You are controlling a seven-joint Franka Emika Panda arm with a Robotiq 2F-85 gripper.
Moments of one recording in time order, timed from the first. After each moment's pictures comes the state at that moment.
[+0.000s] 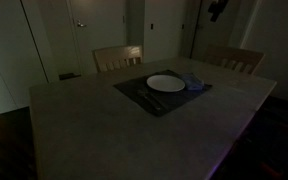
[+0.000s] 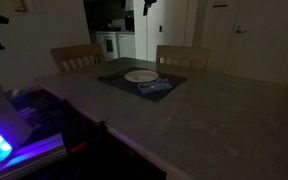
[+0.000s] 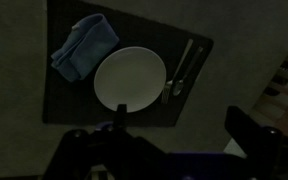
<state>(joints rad) 0.11 -0.31 -0.36 -2.36 0.28 2.11 -0.65</state>
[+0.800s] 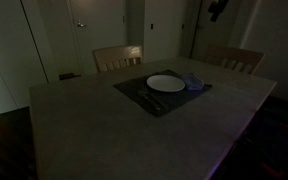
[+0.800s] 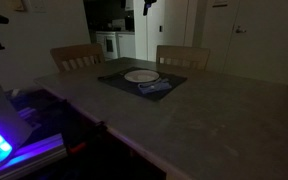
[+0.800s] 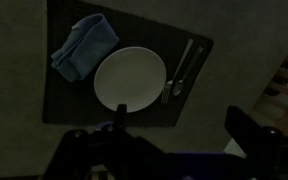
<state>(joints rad) 0.11 -0.31 -0.36 -2.36 0.28 2.11 -0.65</state>
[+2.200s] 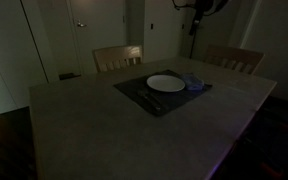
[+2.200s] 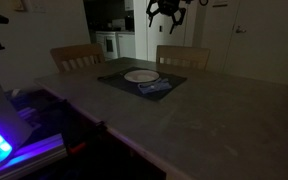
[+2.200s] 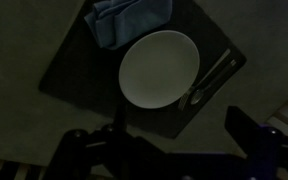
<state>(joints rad) -0.10 0.21 -0.23 -1.91 0.42 1.98 -1.15</state>
